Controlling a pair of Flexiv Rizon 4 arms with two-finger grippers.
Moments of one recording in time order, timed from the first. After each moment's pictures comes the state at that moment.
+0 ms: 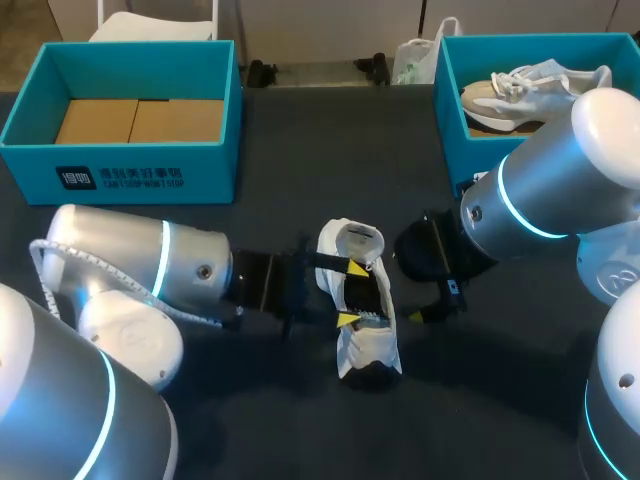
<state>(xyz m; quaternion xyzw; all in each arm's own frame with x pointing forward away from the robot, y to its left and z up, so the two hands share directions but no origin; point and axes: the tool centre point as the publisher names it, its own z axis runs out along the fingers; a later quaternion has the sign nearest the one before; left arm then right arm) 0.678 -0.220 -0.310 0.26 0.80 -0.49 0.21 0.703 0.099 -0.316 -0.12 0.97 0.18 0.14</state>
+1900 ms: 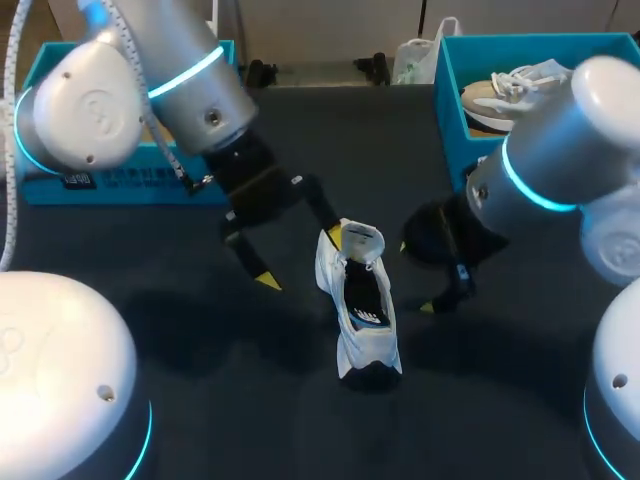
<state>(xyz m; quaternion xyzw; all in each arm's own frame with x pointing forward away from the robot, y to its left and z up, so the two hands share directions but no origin) 0.681 -0.152 -0.241 0.53 0.80 -0.29 -0.02 0.713 0.081 -0.308 -0.13 0.97 0.17 0.10</state>
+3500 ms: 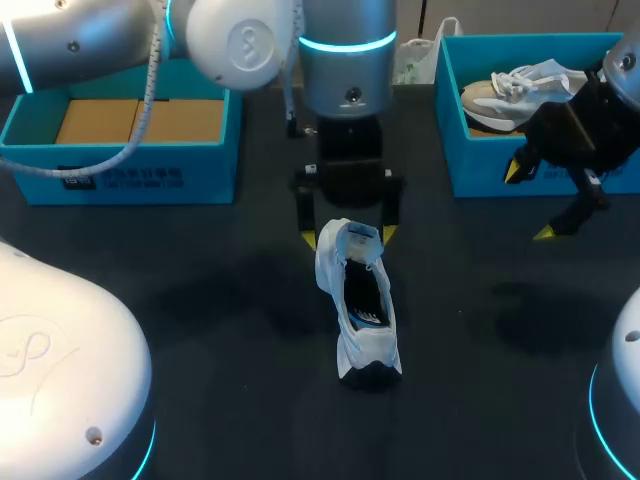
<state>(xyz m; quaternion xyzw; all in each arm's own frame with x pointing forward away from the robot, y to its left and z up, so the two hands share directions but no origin) 0.715 -0.209 -0.237 0.68 0.72 -0.08 -0.07 0.729 -0.043 -0.197 -0.11 0.98 0.17 0.05</state>
